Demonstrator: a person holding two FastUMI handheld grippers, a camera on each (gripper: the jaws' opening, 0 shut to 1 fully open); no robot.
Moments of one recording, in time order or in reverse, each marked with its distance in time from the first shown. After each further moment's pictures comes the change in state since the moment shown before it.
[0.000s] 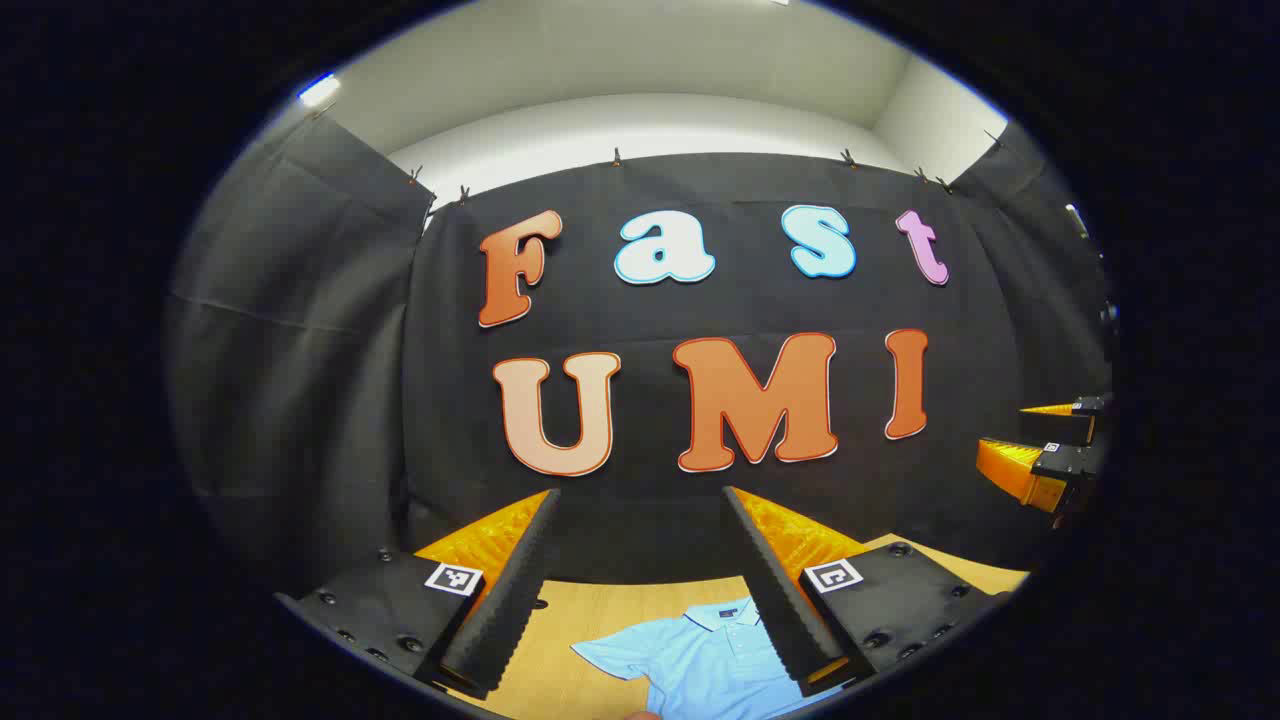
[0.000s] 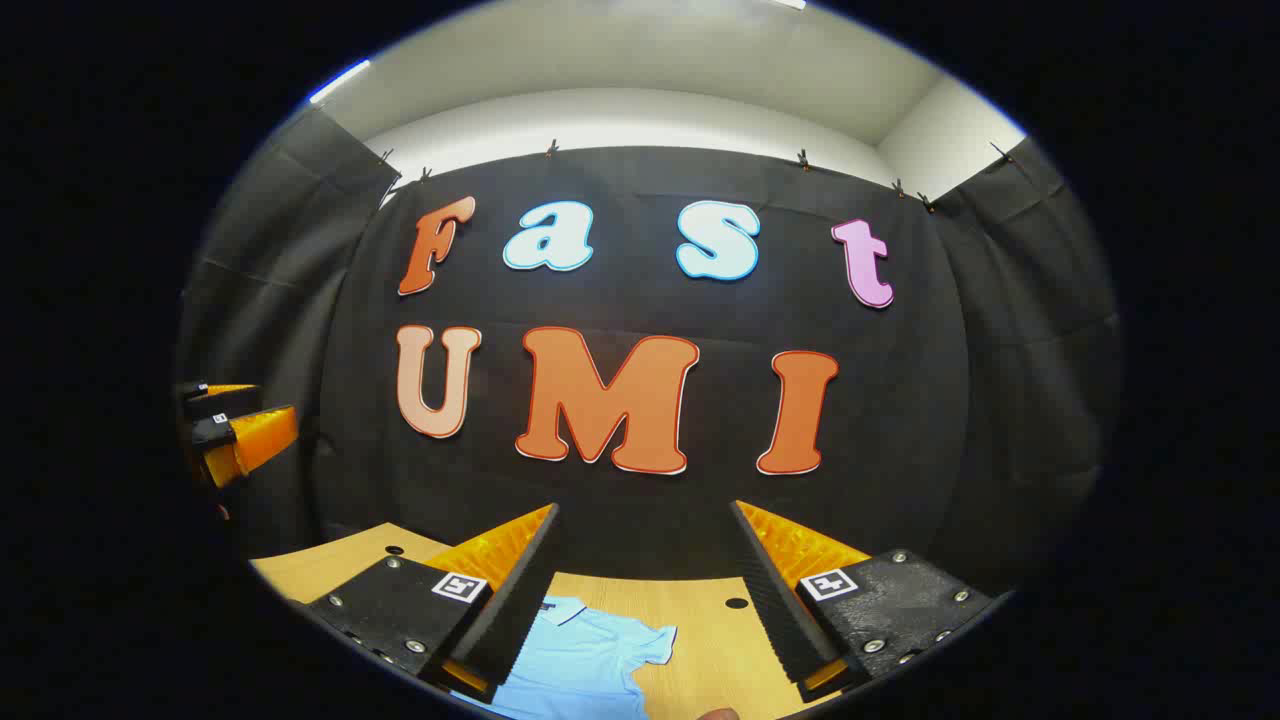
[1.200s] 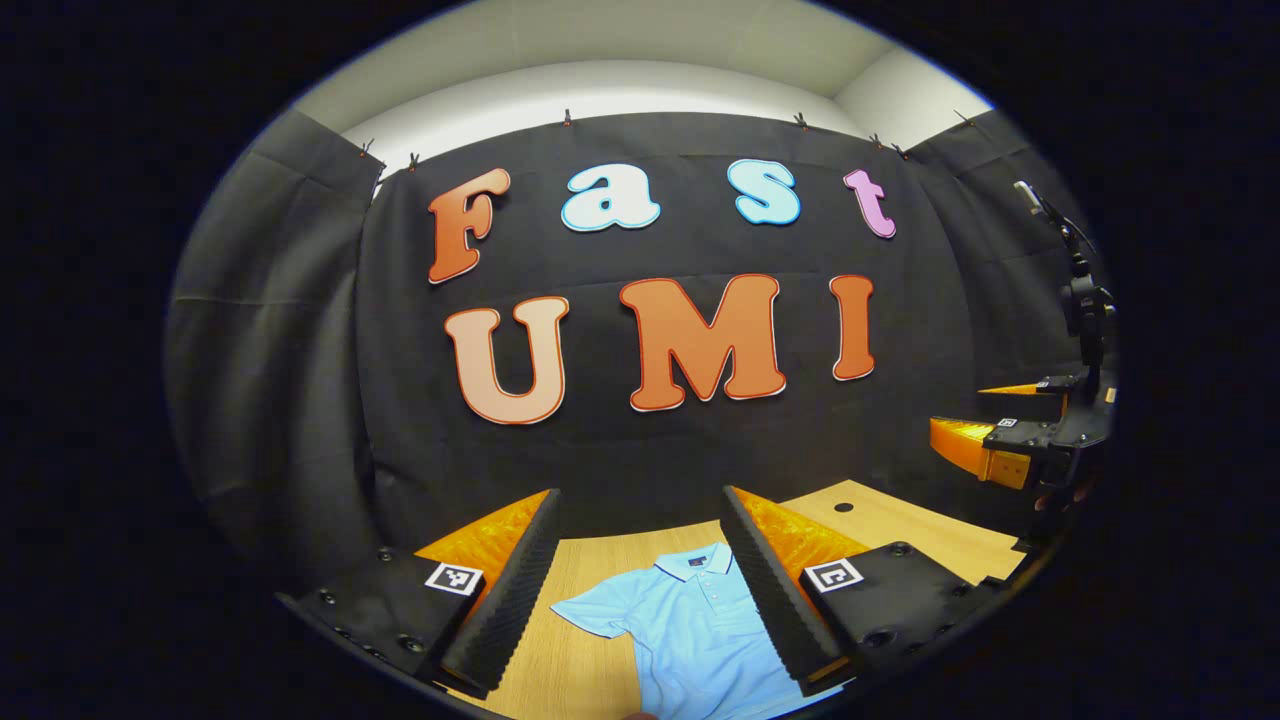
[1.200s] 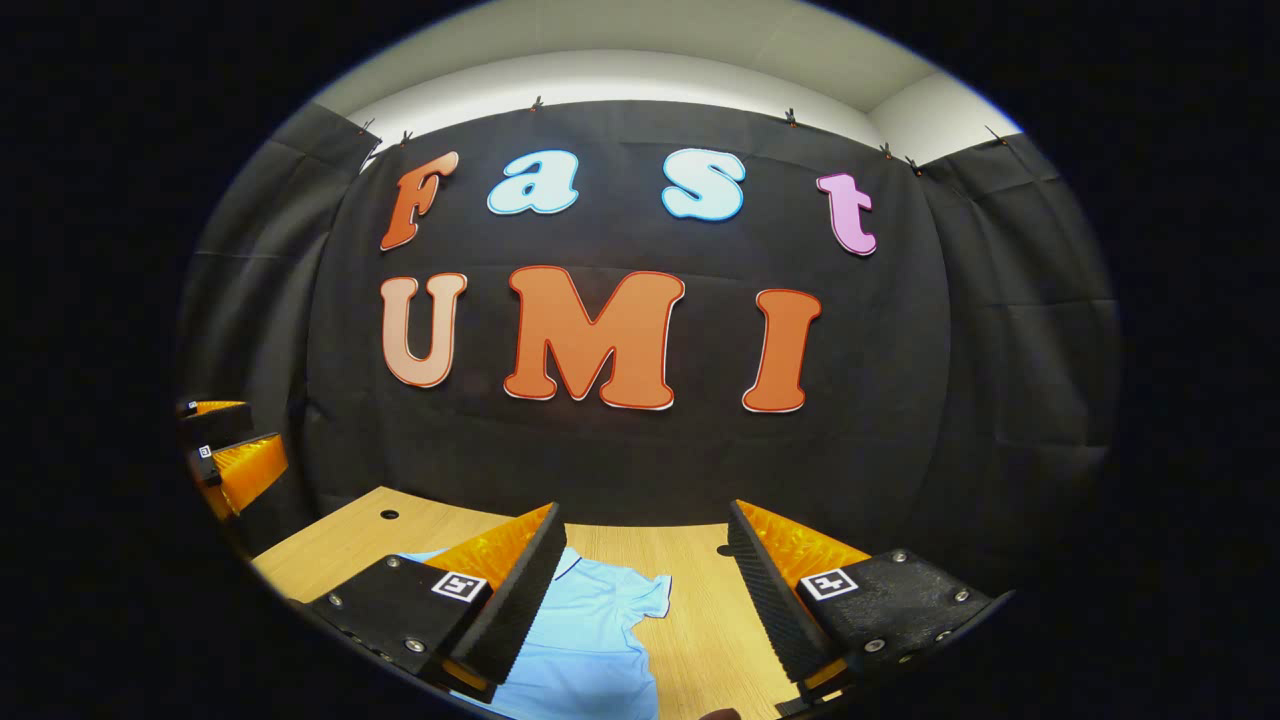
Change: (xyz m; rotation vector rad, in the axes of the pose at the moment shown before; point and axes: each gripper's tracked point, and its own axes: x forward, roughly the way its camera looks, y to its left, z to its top) left arm -0.026 -0.021 -0.052 0.022 0.147 -0.150; right arm -0.017 0.000 -0.048 0.024 0.173 -0.072
